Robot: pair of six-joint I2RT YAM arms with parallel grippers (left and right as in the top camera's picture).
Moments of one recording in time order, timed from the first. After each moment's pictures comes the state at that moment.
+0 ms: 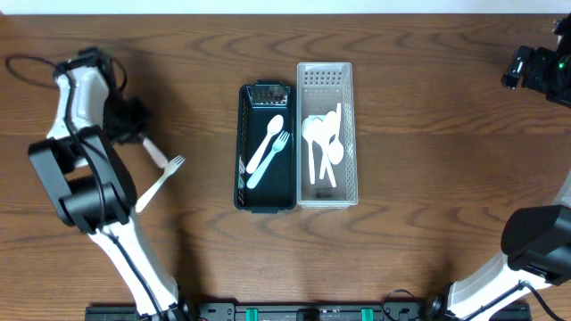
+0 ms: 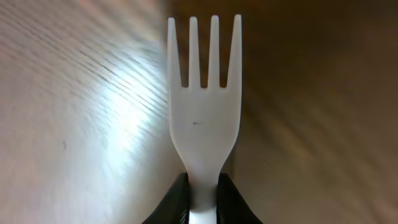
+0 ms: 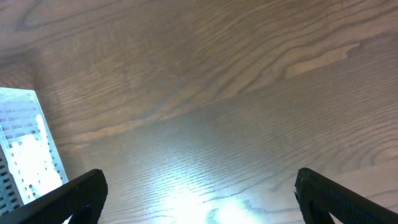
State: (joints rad) left arm 0.27 2.17 1.81 -1.19 0.08 -0.35; right arm -0.37 1.90 2.12 -1.42 -0.10 0.01
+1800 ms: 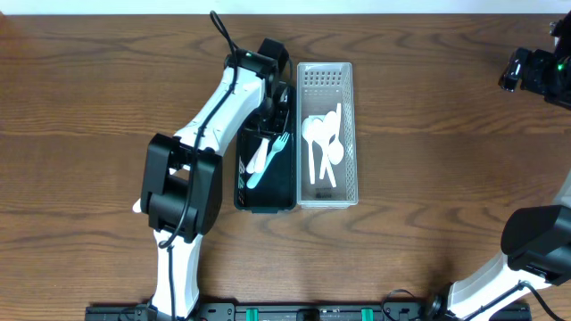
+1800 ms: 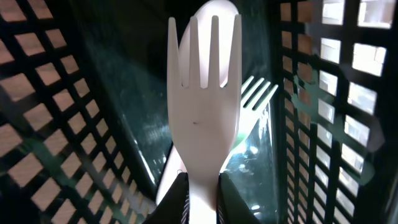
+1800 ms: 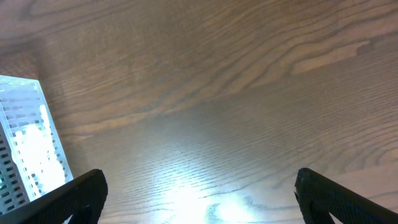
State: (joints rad) left arm -0.39 2.18 1.82 -1.20 0.07 -0.15; right arm -0.37 1.90 2.12 -1.44 -0.12 -0.01
